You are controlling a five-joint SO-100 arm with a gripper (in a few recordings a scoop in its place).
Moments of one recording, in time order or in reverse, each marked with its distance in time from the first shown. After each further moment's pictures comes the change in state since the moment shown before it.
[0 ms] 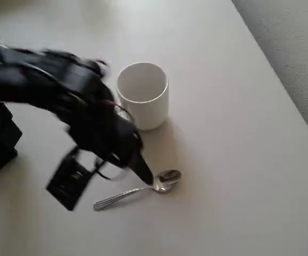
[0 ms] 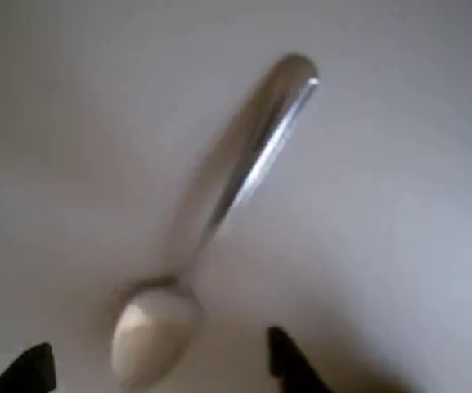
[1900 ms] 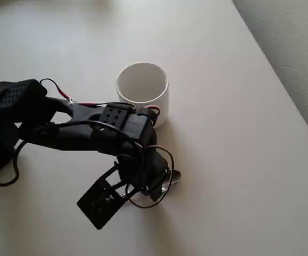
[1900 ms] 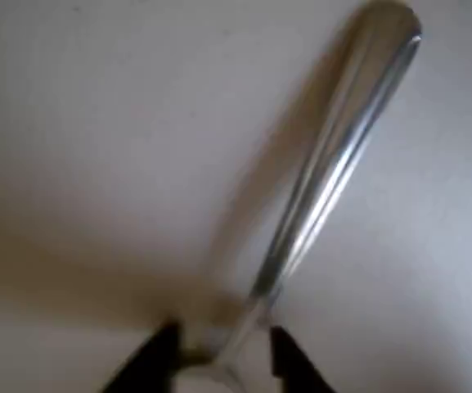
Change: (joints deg) arm 0.6 -31.6 -39.0 12.6 4.1
